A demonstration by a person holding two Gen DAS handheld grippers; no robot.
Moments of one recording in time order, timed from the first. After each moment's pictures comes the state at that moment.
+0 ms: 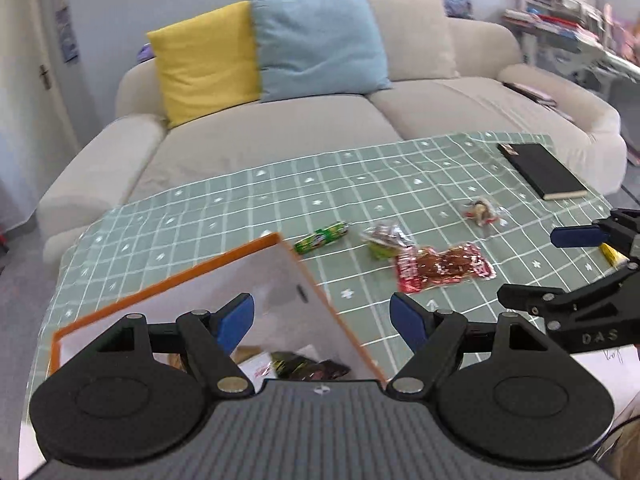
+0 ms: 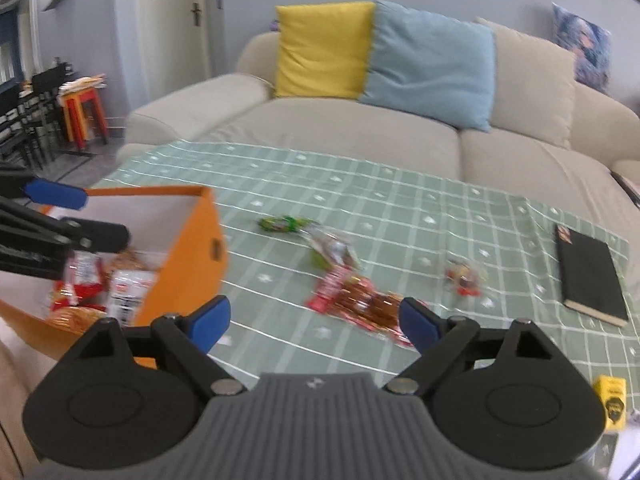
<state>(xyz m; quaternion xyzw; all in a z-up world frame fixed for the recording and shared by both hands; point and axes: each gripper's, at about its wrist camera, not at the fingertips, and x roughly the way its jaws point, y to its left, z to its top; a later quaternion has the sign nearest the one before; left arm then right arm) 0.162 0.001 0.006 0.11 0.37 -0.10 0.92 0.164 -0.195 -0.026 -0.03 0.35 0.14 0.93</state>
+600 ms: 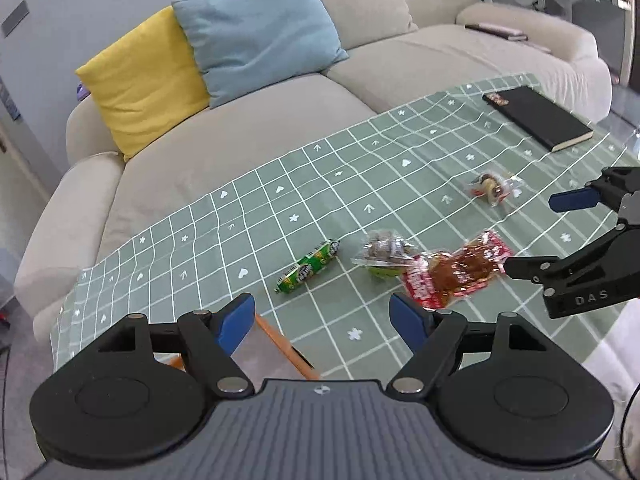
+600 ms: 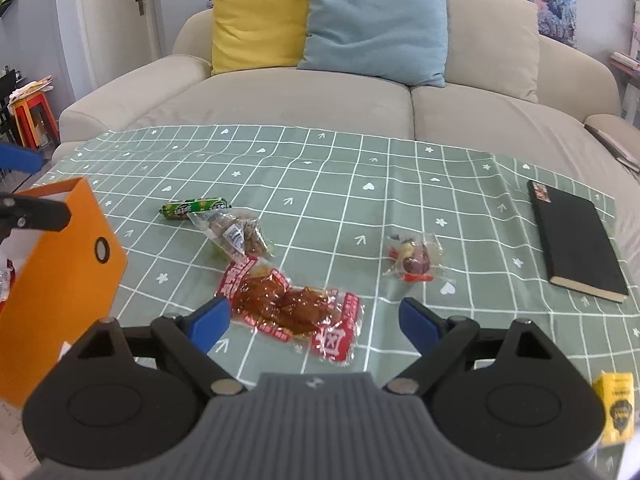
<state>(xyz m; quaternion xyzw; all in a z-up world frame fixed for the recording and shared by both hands) 0.249 -0.034 -0.020 0.22 0.39 -0.15 0.88 0.246 -0.231 -0.083 -0.02 0.38 0.09 0.92</state>
